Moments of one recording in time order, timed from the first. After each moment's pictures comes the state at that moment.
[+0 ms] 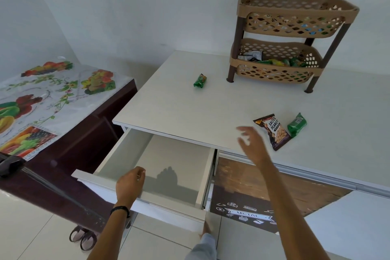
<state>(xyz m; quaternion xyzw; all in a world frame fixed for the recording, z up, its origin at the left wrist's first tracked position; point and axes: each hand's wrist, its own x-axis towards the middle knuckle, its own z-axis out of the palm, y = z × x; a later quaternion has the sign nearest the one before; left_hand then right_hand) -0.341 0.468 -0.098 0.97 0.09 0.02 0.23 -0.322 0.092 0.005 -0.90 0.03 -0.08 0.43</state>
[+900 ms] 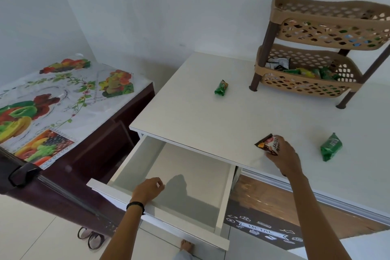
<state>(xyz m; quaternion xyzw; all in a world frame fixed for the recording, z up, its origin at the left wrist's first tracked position) -0.281 0.491 -0.116 0.94 0.07 -0.26 0.21 -0.257 0.067 -0.023 -0.95 0.16 -0.03 0.26</state>
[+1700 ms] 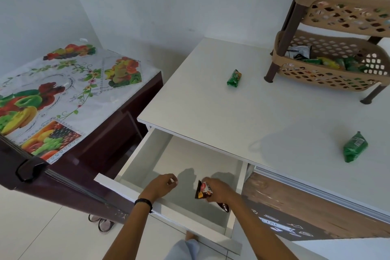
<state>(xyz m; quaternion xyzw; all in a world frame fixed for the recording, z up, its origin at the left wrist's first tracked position) -0.277 0.495 -0.129 0.92 -0.01 -0.29 0.27 -0.281 0.256 -0.133 -0.91 -0.15 0.33 0.22</state>
